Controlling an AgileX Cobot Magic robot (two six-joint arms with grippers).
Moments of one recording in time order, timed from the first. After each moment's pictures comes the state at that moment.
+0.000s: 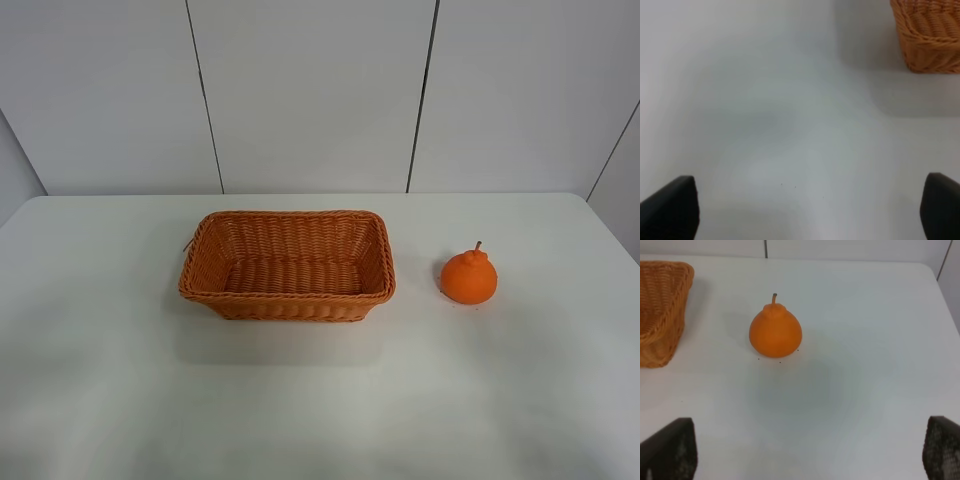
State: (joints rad) left arm -0.03 -0.01 -0.49 0.03 1.06 0.01; right arm 0.01 -0.01 -0.49 0.02 1.03 0.00
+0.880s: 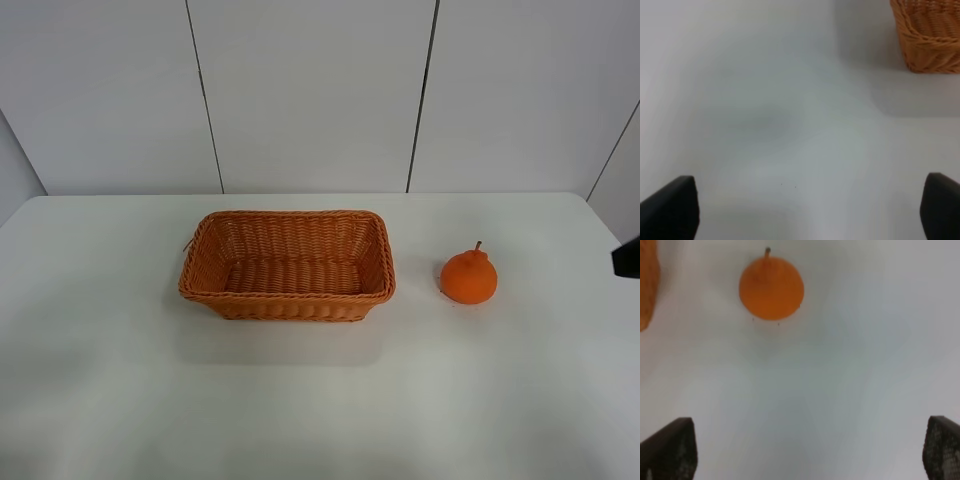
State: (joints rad) left arm -0.03 -0.01 -0.49 0.03 1.06 0.01; right arm 0.01 0.90 -0.86 0.03 0.98 0.00
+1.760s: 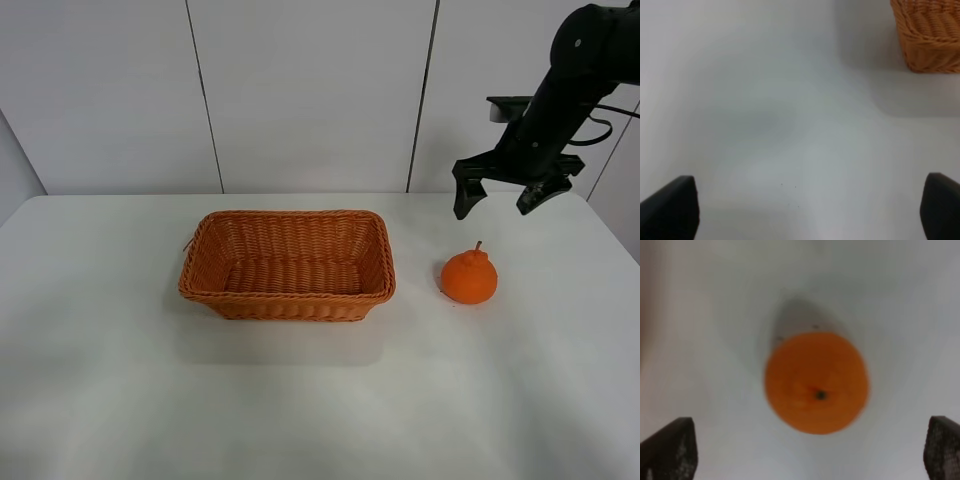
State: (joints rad) left arm -0.03 -0.01 -0.49 0.03 1.06 0.01; right arm 0.11 1.95 -1.64 0.09 1.12 -0.05
